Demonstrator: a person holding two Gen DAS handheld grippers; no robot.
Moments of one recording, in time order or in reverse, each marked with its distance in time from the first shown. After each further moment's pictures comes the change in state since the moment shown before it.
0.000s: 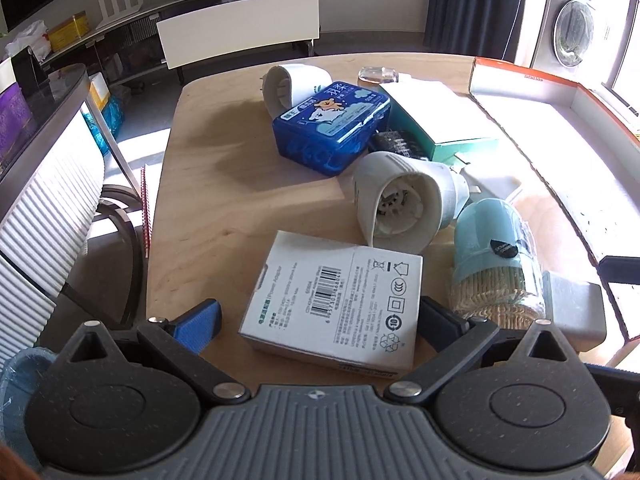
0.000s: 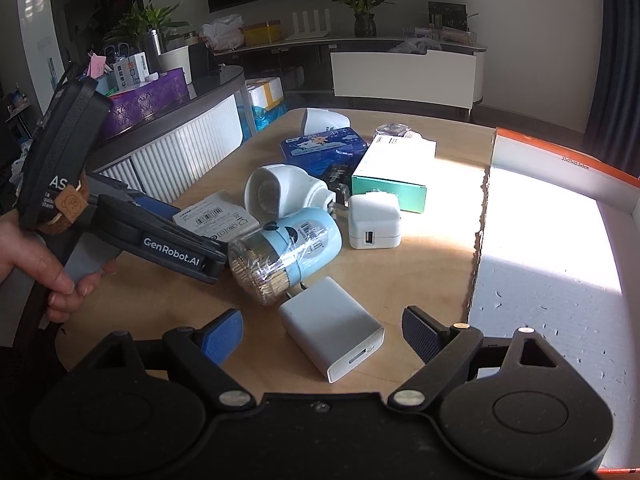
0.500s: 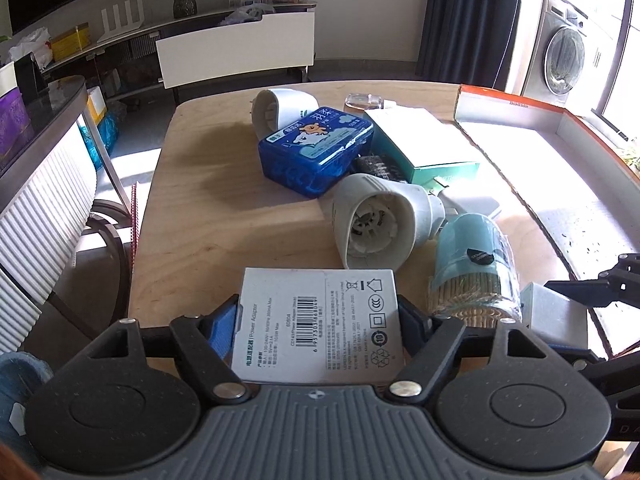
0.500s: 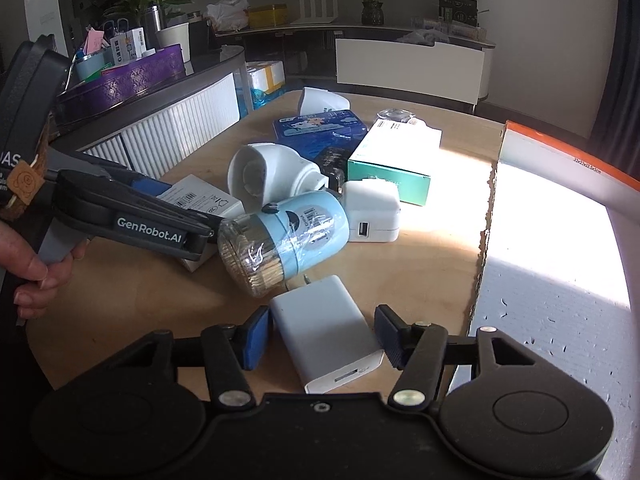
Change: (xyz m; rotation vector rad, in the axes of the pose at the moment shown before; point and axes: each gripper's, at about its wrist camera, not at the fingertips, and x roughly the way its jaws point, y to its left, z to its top) left arm -0.004 -0.010 -0.003 -0.015 -0.087 -0.016; right arm 0.020 -0.005 0.000 -0.040 0.030 -0.015
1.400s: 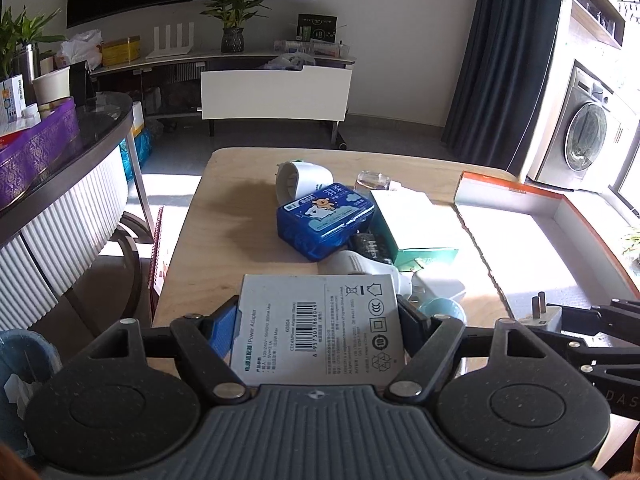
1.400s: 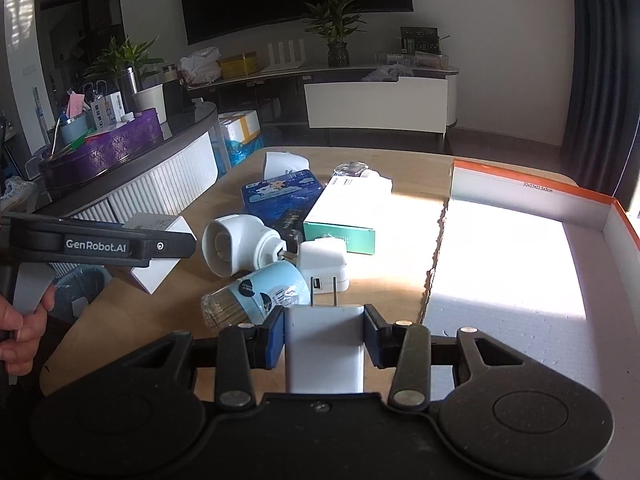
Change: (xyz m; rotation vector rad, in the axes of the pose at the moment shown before) left arm -0.050 -0.015 0.015 -0.171 -0.153 0.030; right arm -0.043 -0.031 0.016 0.102 -0.149 -0.048
